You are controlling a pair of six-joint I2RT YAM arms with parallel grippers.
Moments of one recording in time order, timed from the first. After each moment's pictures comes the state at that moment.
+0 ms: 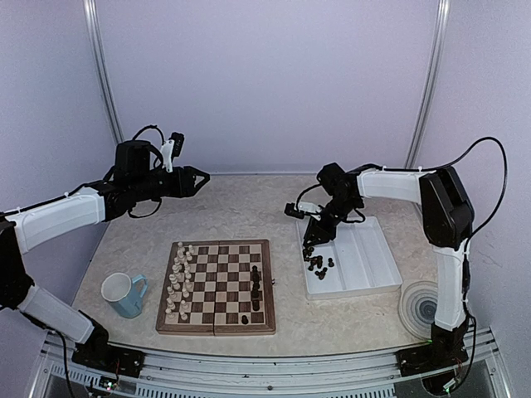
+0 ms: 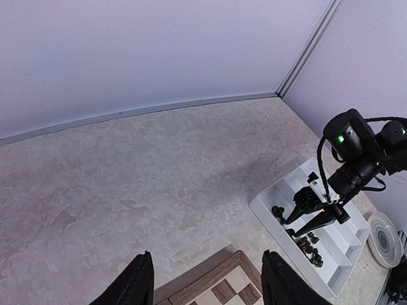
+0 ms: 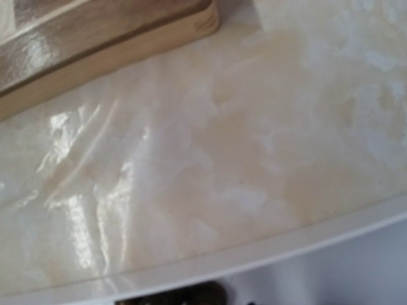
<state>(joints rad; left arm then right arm) -0.42 1.40 1.02 0.03 0.28 -0.25 0.51 2.12 1.62 -0.76 -0.48 -0.74</state>
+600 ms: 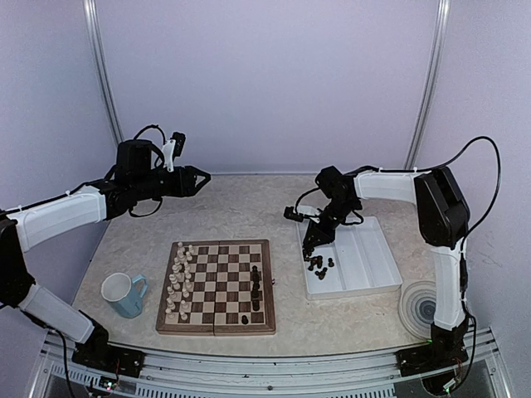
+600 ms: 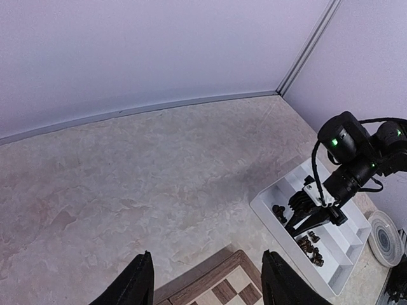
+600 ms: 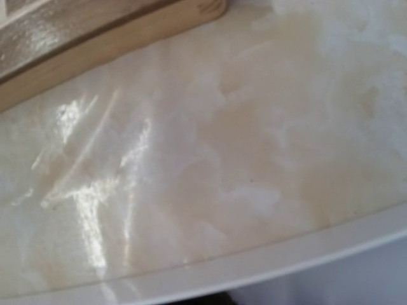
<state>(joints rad) -0.42 1.41 1.04 0.02 0.28 -0.24 0.51 2.16 1.64 -0.78 -0.49 -0.74</state>
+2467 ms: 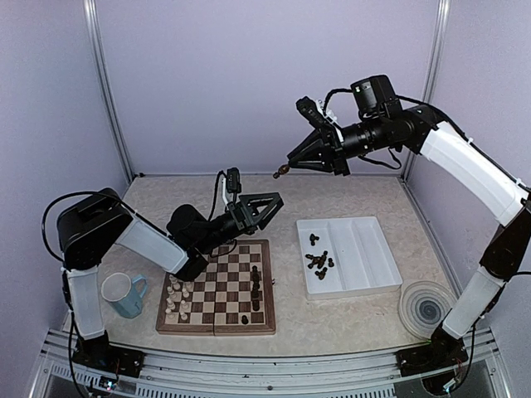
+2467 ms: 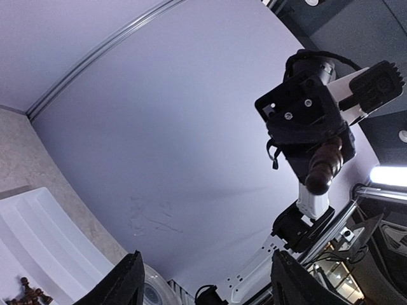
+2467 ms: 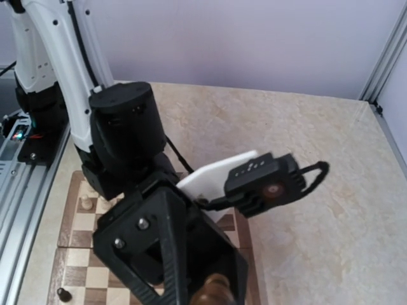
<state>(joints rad) -0.82 1.97 0.87 1.55 0.40 -1.12 0.63 1.66 1.85 -0.76 -0.81 -0.59</state>
